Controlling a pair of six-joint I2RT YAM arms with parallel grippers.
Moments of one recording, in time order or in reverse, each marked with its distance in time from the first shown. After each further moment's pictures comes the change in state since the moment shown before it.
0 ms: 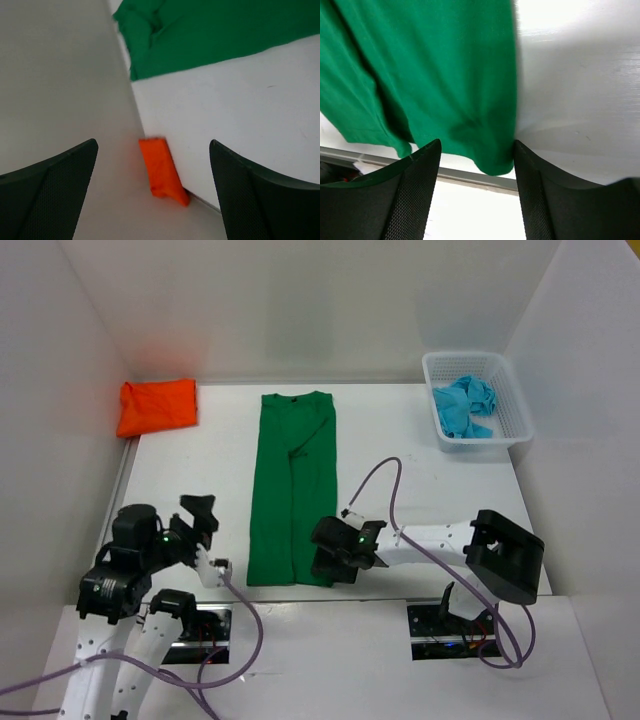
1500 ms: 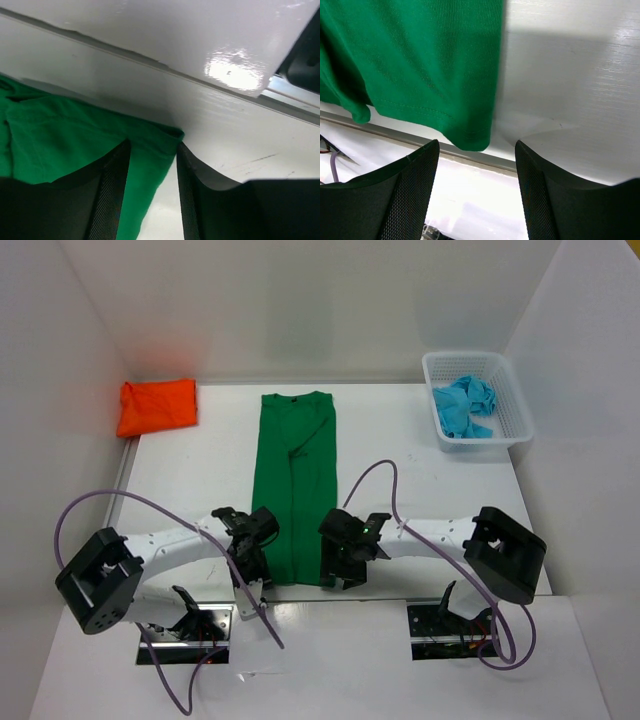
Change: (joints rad) left arm -0.684 0.908 -0.166 0.014 -0.167 0.350; right arm -0.085 0.004 -0.005 -0.071 -0.235 -0.274
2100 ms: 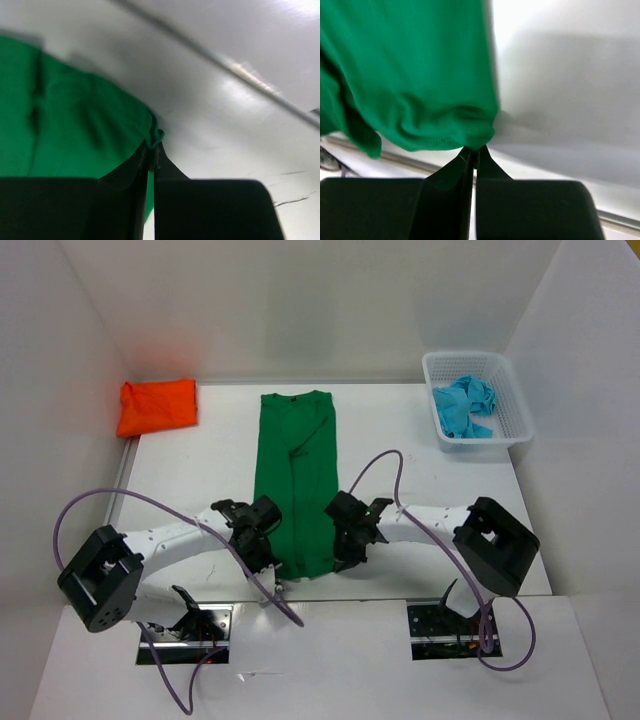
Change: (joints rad) left arm 0.024 0.028 0.051 0.066 0.083 -0.157; right arm -0.121 0.057 0.033 0.006 -0.026 -0.094
